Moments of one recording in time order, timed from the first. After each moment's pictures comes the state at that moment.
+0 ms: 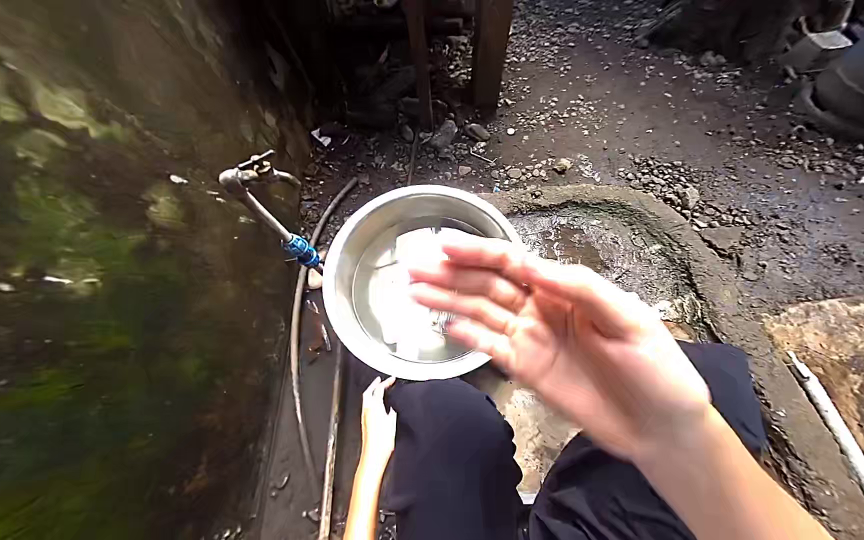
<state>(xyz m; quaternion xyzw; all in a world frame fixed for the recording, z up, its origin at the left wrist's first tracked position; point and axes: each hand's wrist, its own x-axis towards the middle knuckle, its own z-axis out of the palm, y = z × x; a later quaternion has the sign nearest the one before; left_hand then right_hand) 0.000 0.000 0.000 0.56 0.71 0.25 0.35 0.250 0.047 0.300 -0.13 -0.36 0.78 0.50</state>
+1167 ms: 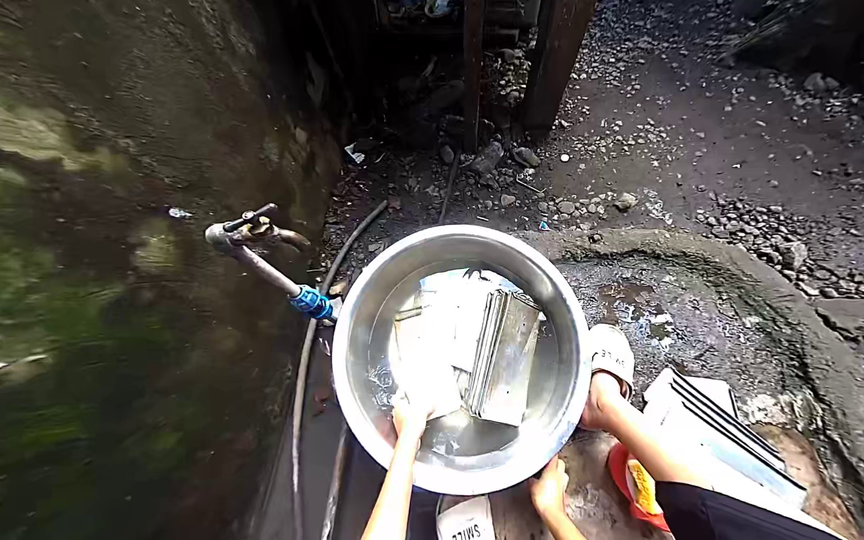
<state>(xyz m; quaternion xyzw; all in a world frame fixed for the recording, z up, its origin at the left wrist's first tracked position) 0.010 0.193 -0.130 0.29 0.83 0.14 0.45 0.256 0.061 -0.186 -0.85 -0.30 0.43 0.06</state>
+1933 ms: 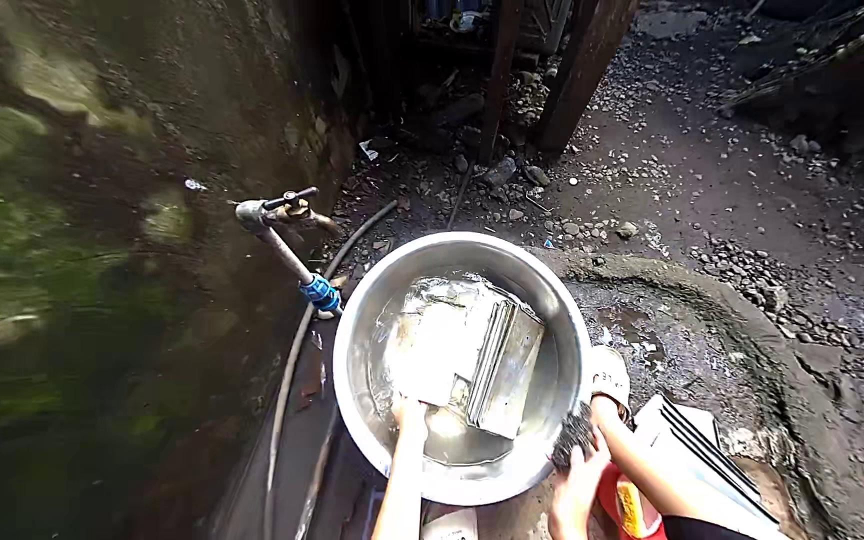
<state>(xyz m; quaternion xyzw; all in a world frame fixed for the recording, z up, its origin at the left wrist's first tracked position) 0.071 0.195 0.030 0.06 0.73 0.46 0.50 0.256 0.102 -0.057 -0.67 -0.29 0.35 0.59</state>
